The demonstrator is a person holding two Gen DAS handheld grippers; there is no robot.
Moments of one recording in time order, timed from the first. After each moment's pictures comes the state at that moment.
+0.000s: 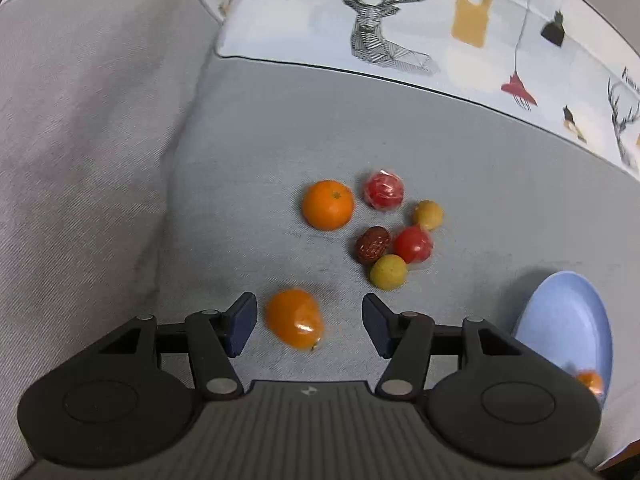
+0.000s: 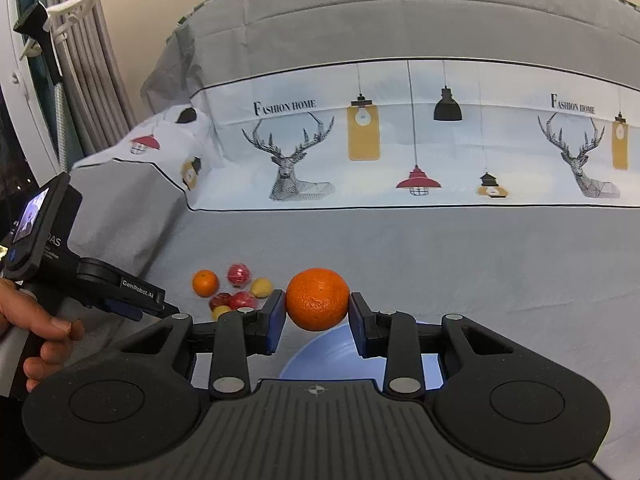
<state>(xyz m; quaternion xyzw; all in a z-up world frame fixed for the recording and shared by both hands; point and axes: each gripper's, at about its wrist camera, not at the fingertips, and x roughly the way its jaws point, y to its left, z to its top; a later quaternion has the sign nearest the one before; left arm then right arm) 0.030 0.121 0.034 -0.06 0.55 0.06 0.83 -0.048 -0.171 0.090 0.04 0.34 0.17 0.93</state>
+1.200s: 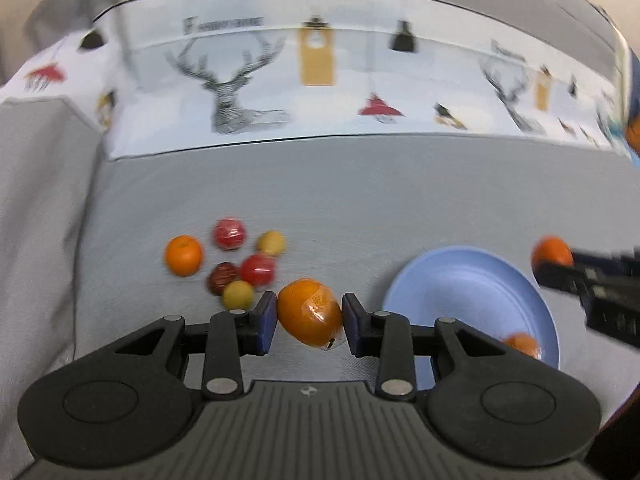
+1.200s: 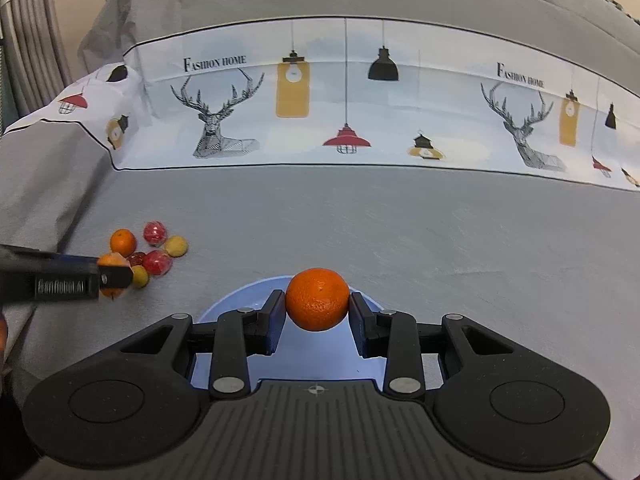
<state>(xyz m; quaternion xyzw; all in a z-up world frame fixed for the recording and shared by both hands) -0.020 0.011 0.053 0.03 0.43 -0.05 0.90 -0.038 -0.196 0.061 0.00 0.39 0.08 0.92</state>
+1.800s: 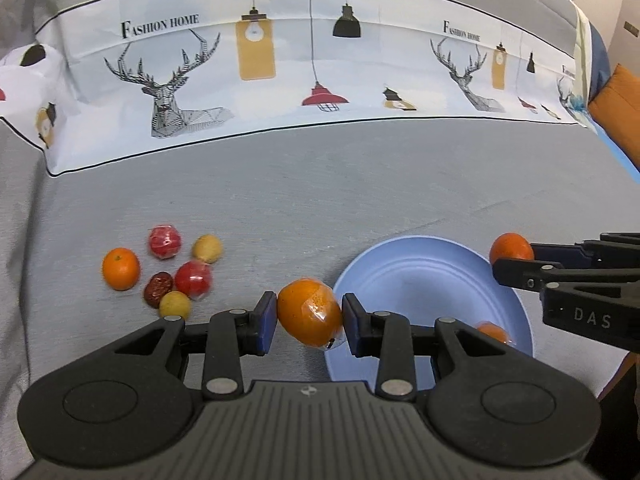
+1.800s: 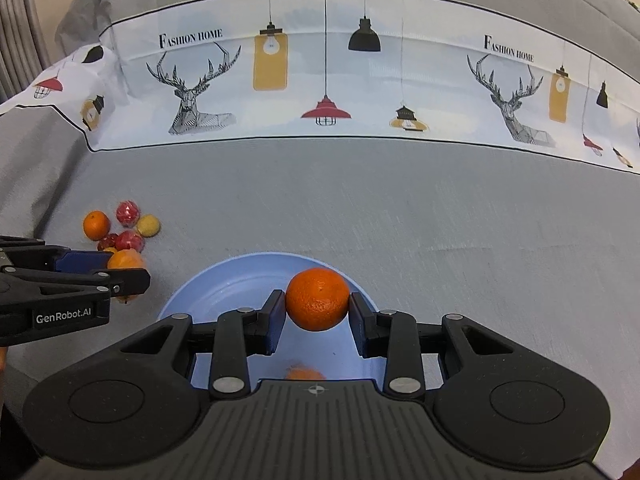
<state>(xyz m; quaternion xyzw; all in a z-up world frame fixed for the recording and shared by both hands) -0.010 -0.011 0.037 0.03 0.44 -0.12 0.89 -0.028 -0.203 0.047 0.00 0.42 0.06 0.91</state>
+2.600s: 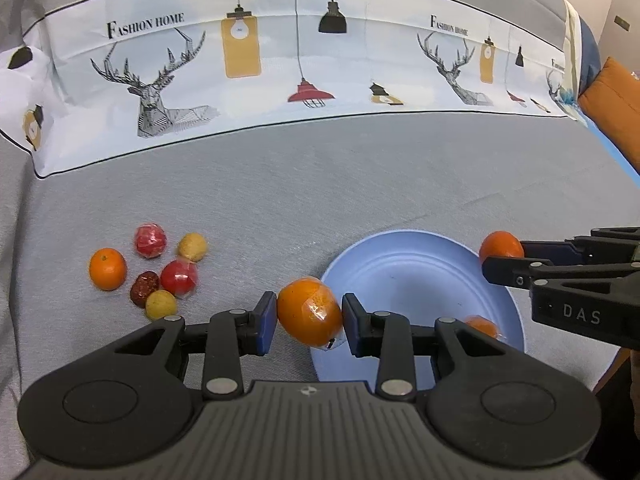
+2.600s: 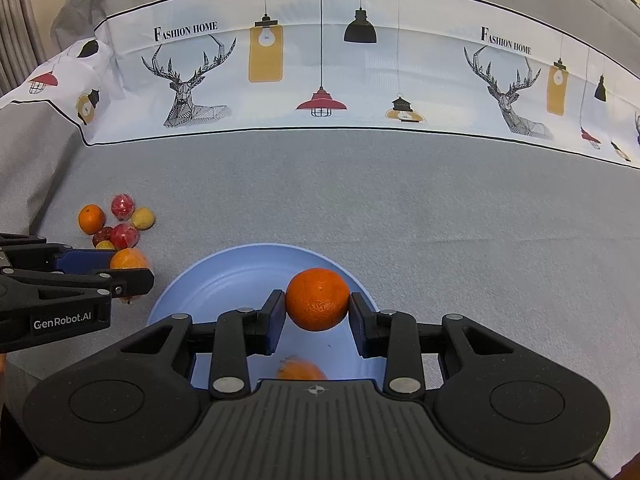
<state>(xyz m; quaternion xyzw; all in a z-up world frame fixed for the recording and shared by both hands) -0.011 -0.016 0.033 0.03 0.44 -0.13 0.89 -0.028 -0.206 0.045 -0.01 0.43 0.06 0.90</state>
